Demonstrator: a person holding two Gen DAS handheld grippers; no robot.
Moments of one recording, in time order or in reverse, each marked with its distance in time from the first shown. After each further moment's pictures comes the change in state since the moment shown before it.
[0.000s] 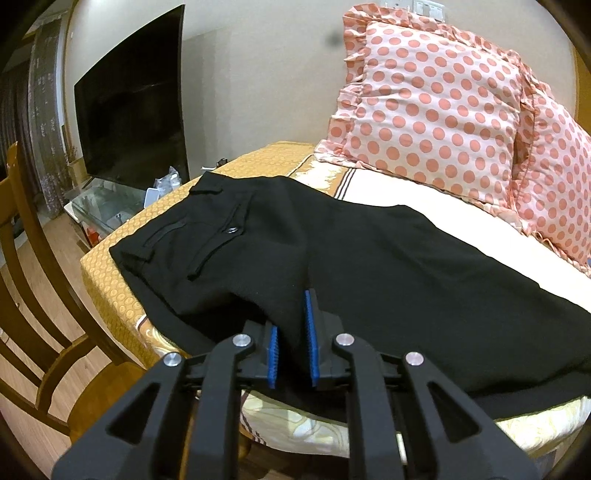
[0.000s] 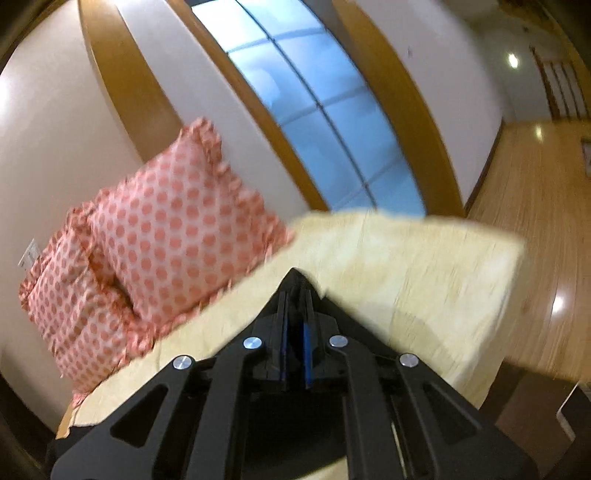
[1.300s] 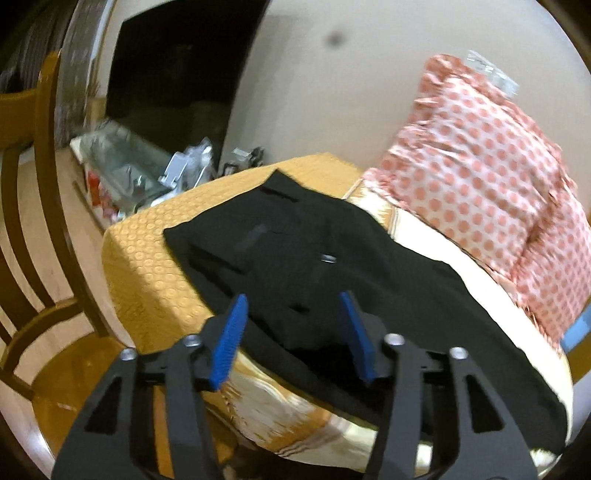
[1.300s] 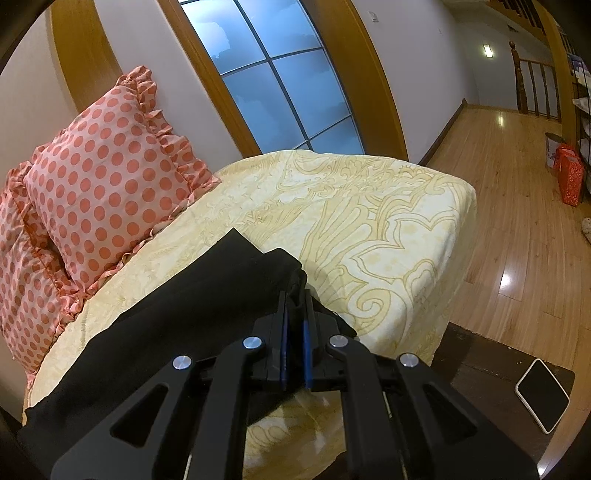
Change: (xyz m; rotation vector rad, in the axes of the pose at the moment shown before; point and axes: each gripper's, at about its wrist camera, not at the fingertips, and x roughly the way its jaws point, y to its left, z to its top) left arm 0.018 0.121 0.011 -0.317 0.023 -0.079; right arm 0.033 -0.041 -0.041 -0.017 0.196 -0.234
